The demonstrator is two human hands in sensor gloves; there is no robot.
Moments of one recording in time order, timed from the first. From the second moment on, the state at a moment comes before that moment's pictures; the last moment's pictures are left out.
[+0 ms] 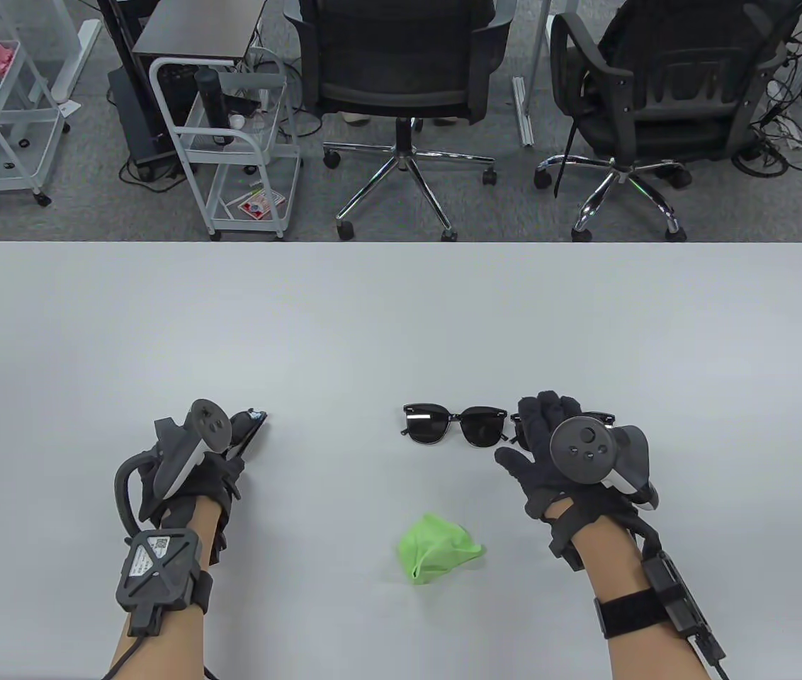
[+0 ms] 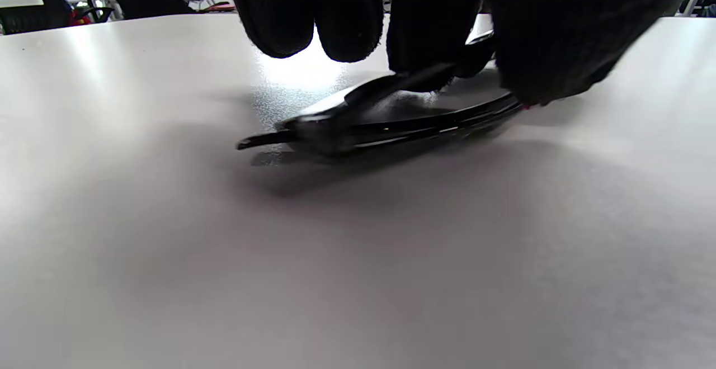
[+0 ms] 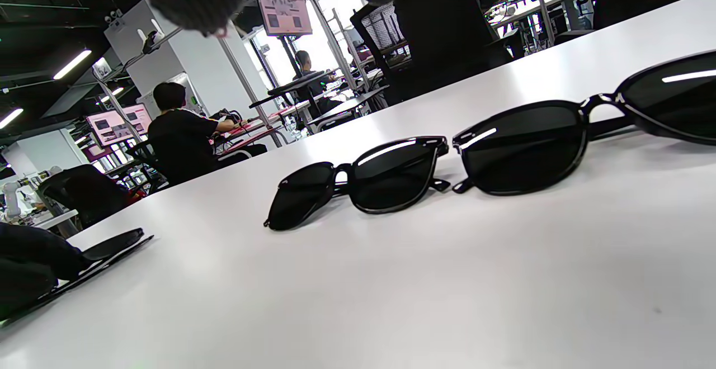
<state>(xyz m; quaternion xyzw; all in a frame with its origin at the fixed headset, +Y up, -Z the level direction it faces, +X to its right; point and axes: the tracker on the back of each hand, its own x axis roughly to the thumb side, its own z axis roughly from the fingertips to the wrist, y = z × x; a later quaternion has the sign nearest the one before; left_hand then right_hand) -0.296 -0.737 -0.335 -0.14 0.18 0.01 0.97 0.178 -0.705 -0.298 0.11 0.01 0.97 0.23</state>
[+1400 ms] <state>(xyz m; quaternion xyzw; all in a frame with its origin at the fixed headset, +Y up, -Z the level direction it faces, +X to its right) -0.128 -0.704 -0.292 -0.13 -0.09 0.40 0.90 0.103 -0.697 -0.304 0.11 0.05 0.83 0.54</state>
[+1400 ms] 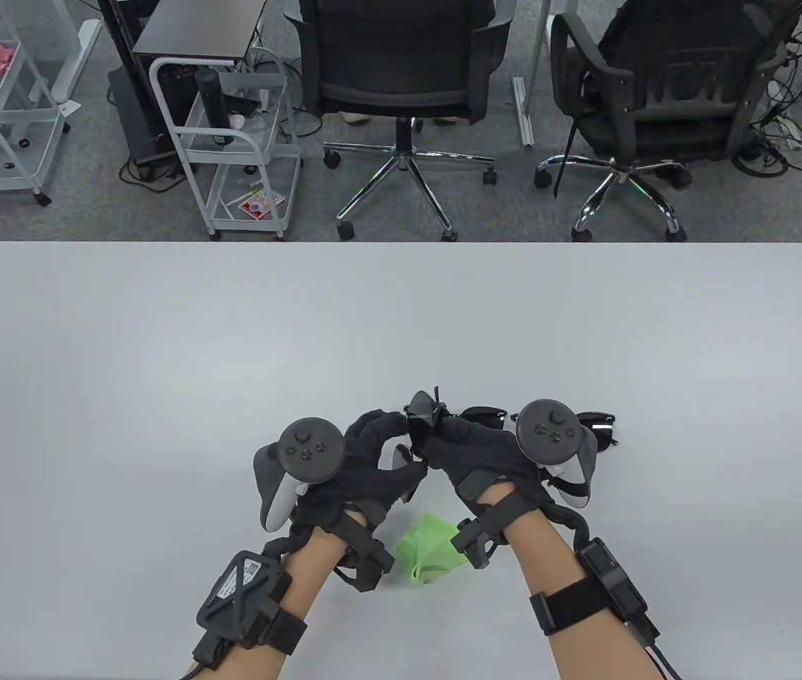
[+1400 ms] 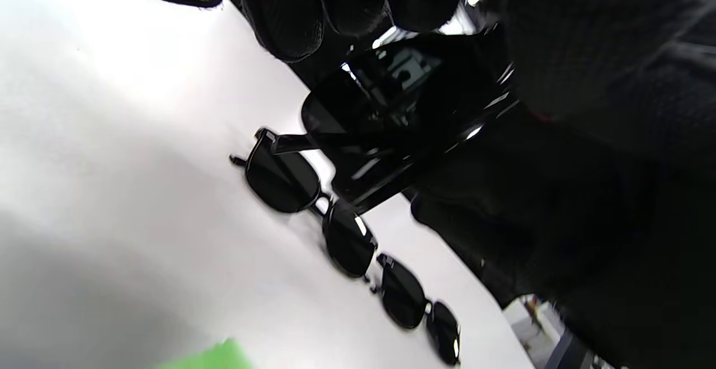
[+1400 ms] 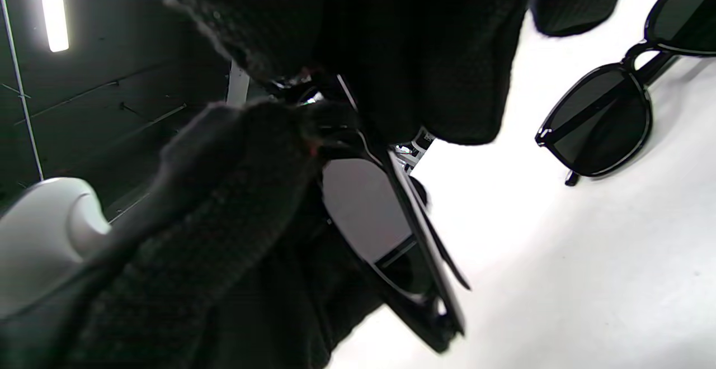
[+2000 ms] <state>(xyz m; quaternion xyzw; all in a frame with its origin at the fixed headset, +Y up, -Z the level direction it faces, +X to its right) -0.138 -0.706 -0.299 -0.18 -0.15 0.46 0.85 0.124 -0.706 -0.308 0.14 0.07 0.79 0.59</state>
